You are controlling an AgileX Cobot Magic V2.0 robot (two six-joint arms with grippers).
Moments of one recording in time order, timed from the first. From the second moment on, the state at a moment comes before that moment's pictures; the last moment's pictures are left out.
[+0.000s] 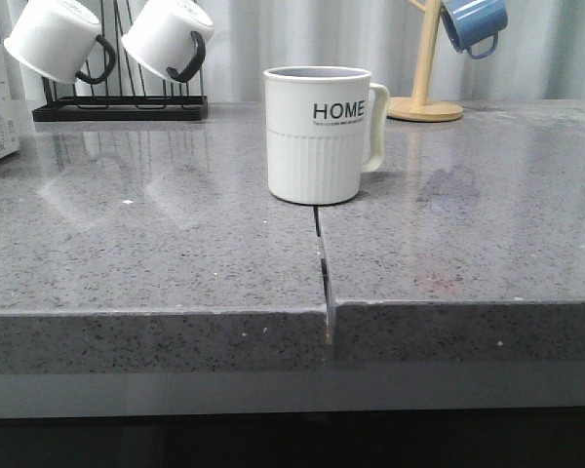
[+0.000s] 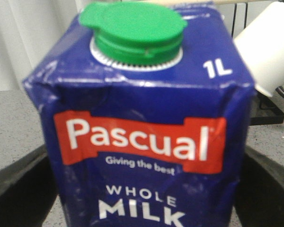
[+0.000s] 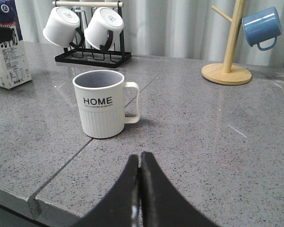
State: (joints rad) left arm 0.00 1.59 -0.92 0.05 -0.46 -0.02; right arm 0.41 0.18 -0.29 -0.02 0.25 0.08
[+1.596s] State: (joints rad) left arm -0.40 1.47 -0.92 0.02 -0.39 -0.04; right arm 0.41 0.18 -0.29 -0.02 0.25 0.08
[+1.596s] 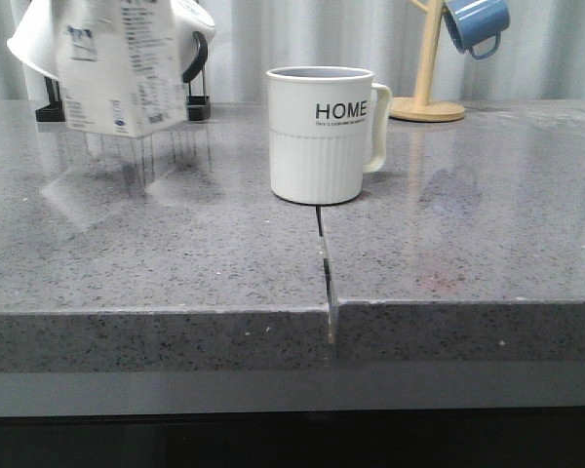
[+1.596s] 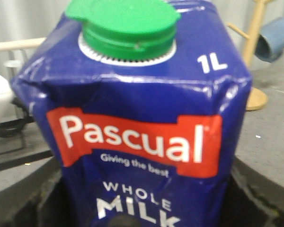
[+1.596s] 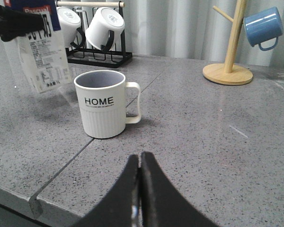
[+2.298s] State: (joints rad) left arm -0.56 1.58 -0.92 -0.02 -0.45 -0.04; right arm 0.41 0.18 -0.29 -0.02 0.25 0.08
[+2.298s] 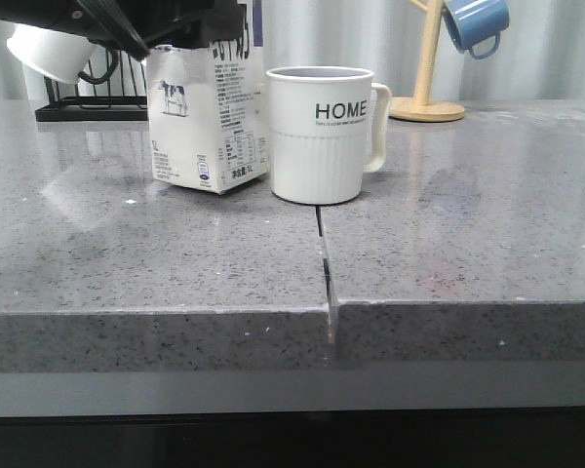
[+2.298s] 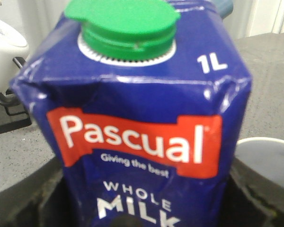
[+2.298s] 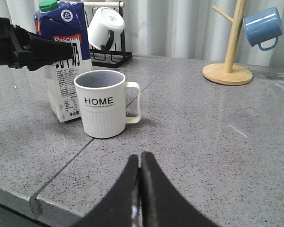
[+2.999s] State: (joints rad) left arm -0.57 1.58 -0.92 -0.02 -0.42 -0.04; right arm 0.41 0.18 -0.29 -0.02 0.25 0.08
